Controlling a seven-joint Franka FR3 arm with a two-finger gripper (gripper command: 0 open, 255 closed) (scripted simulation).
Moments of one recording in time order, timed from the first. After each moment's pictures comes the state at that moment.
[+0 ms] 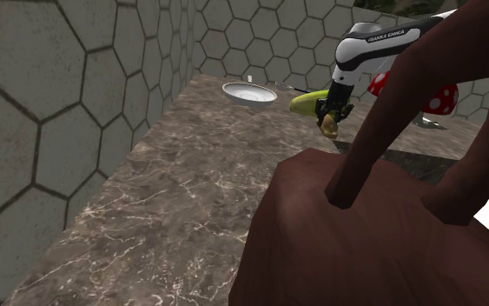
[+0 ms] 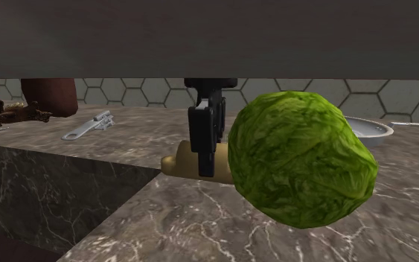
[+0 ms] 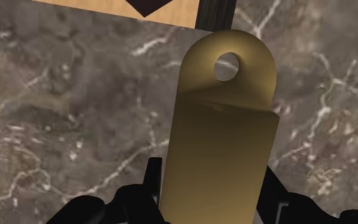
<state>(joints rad) -0.27 -0.05 -0.12 -2.00 -0.02 1.95 0.19</state>
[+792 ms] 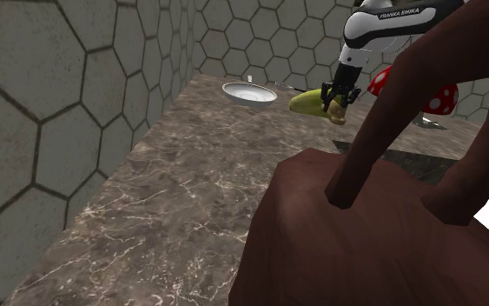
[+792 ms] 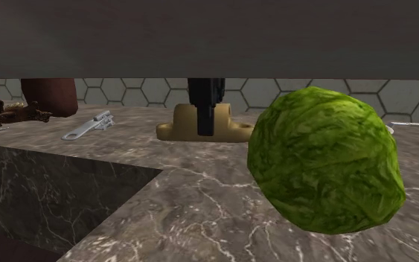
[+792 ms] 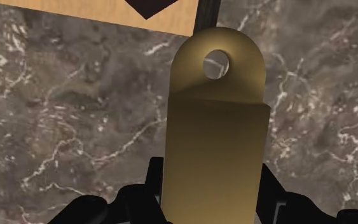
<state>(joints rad) -0.27 -0.07 -0.12 -1.87 -0.02 1.80 0.19</state>
